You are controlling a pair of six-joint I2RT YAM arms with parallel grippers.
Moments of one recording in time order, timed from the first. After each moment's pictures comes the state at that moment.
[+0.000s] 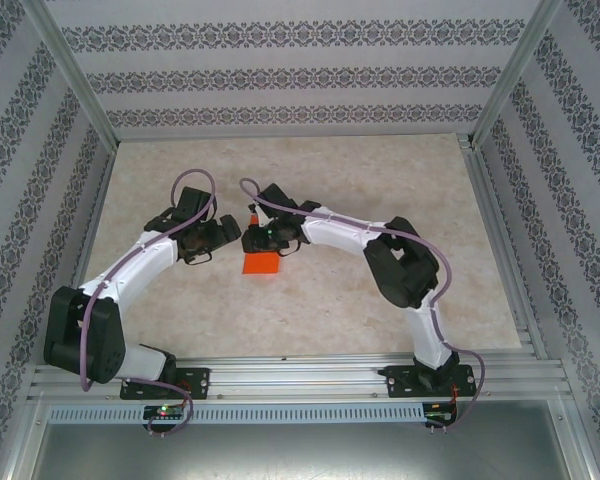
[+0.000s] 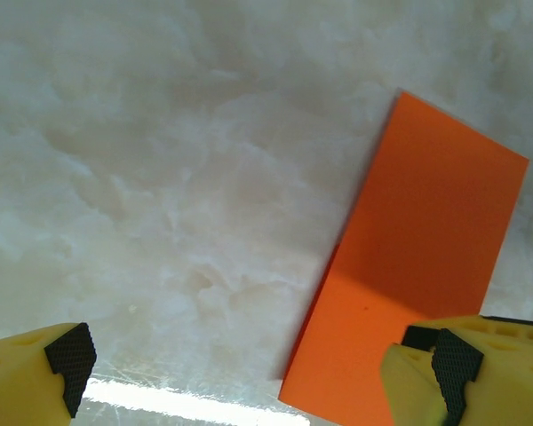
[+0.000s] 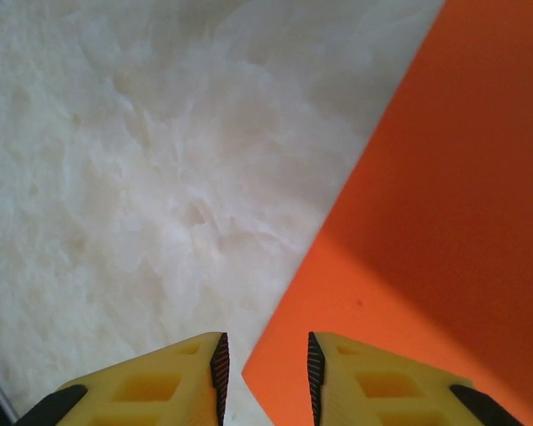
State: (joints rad) left arm -0.25 1.39 0.94 -0.60 0.00 -0.73; right arm 0.78 2.14 1.60 -0.44 -0.36 0.60
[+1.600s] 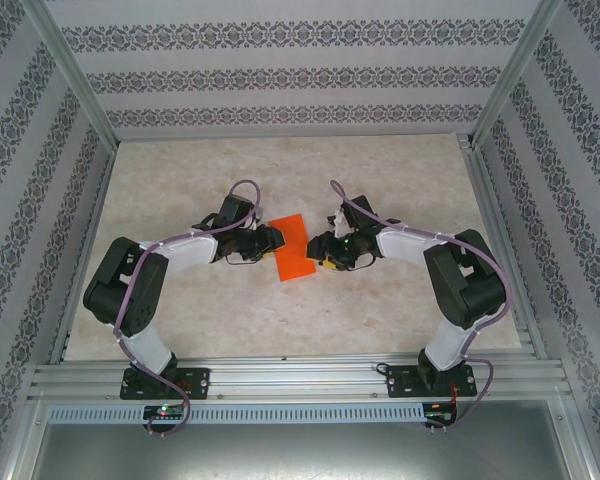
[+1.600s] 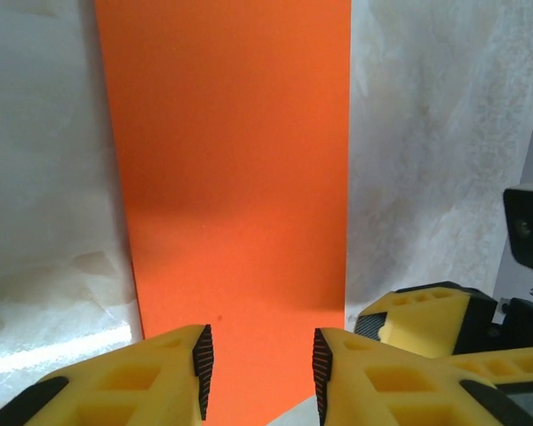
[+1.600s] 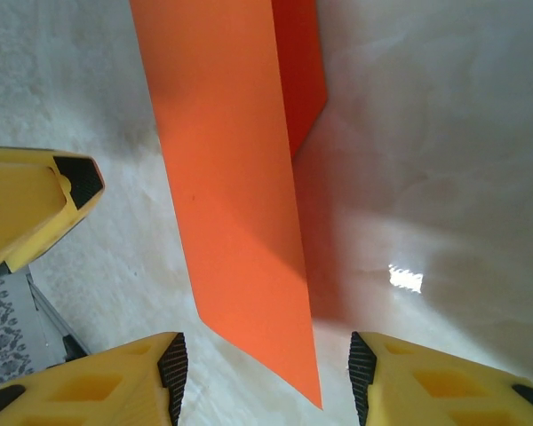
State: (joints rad) left arm -0.41 1.71 0.92 -0.09 0.47 -0.87; right arm 0.45 1.75 0.94 -0.25 -0.65 0.69
